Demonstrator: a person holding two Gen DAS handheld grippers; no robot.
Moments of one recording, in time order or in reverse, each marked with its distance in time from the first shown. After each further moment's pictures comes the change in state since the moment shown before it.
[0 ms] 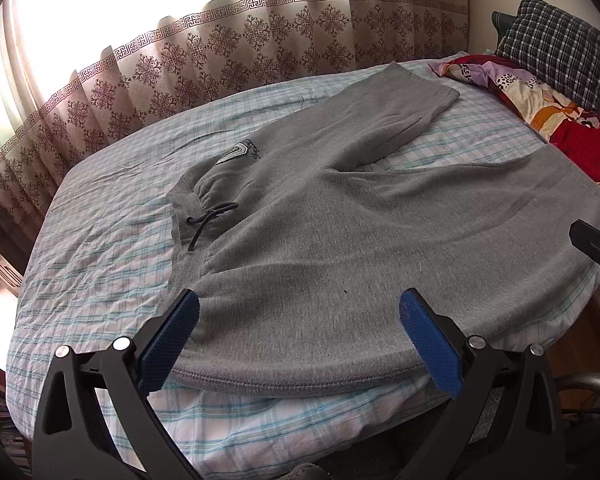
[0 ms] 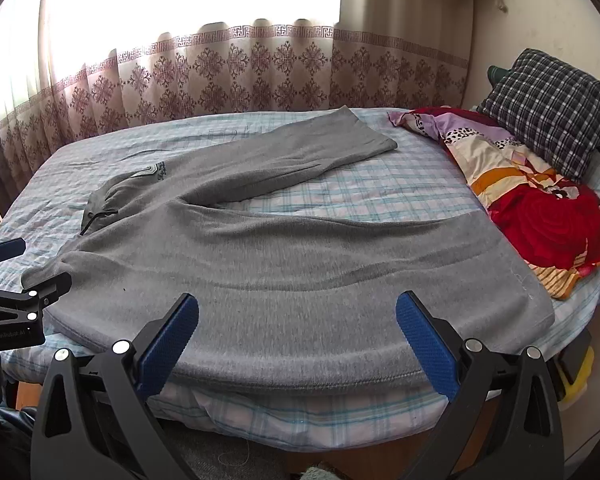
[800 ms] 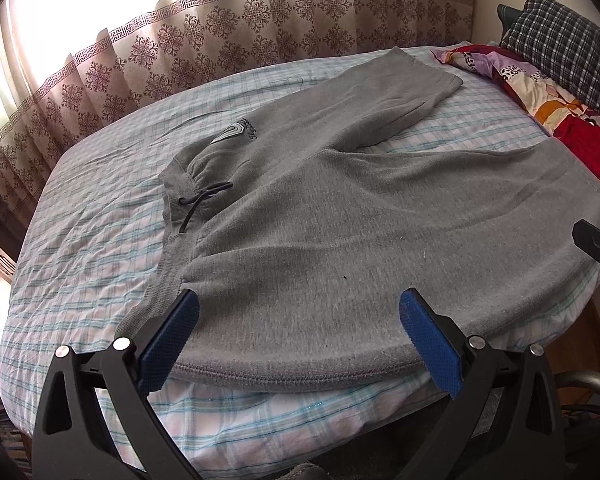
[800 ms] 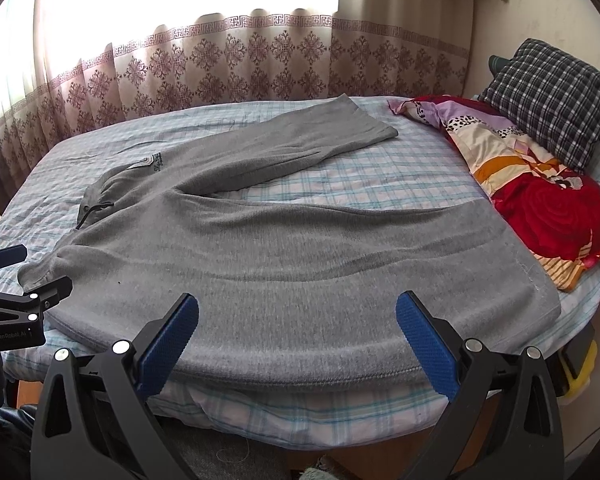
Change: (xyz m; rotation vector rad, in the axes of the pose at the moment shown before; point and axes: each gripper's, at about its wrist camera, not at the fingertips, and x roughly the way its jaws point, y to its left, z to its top) left arm 0.017 0.003 -0.003 -0.019 0.063 -0.021; right arm 0.012 -0.002 -0.005 0.011 0.036 0.003
